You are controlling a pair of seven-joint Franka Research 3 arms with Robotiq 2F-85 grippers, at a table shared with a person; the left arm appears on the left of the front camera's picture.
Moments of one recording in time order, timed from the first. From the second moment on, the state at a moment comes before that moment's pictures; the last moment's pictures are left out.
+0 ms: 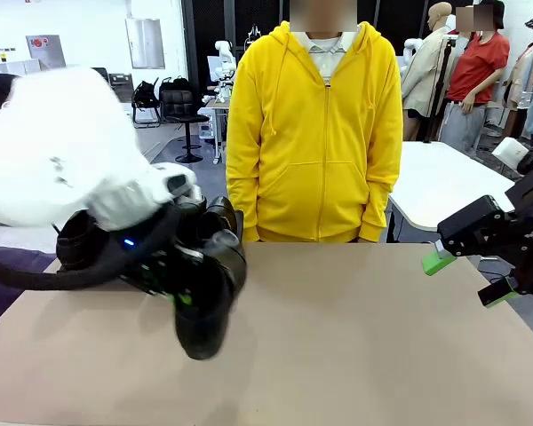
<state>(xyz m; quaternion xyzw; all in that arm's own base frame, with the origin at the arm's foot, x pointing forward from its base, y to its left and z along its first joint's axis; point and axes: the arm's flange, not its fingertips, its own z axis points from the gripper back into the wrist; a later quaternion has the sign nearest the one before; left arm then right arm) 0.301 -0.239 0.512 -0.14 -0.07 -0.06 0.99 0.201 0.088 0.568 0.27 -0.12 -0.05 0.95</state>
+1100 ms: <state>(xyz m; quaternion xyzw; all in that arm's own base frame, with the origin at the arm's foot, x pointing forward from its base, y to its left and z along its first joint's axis) 0.298 -0.097 0.522 -0.11 -0.12 -0.01 0.99 0.201 0.088 0.568 0.27 -0.12 -0.05 0.95</state>
